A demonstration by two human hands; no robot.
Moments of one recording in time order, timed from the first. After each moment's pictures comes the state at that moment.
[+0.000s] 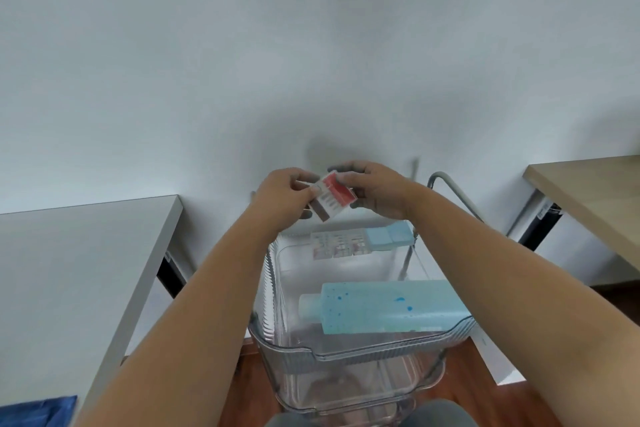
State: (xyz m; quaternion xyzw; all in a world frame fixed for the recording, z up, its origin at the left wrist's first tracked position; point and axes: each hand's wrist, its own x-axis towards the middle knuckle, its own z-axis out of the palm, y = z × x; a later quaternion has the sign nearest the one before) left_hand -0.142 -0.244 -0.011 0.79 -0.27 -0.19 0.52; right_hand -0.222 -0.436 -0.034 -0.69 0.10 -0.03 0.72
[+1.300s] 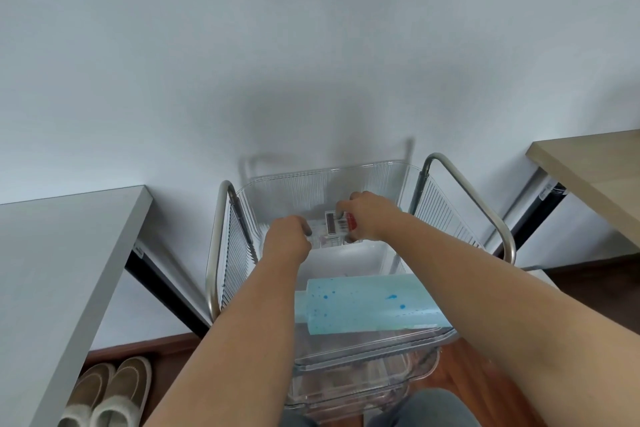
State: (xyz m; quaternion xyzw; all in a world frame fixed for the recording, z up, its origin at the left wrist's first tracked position) left_hand -0.135 -0.291 -0.141 0.93 -0.28 -0.12 0.21; right_hand -0.216 -0.458 -0.129 -0.99 0.13 0.04 0.05
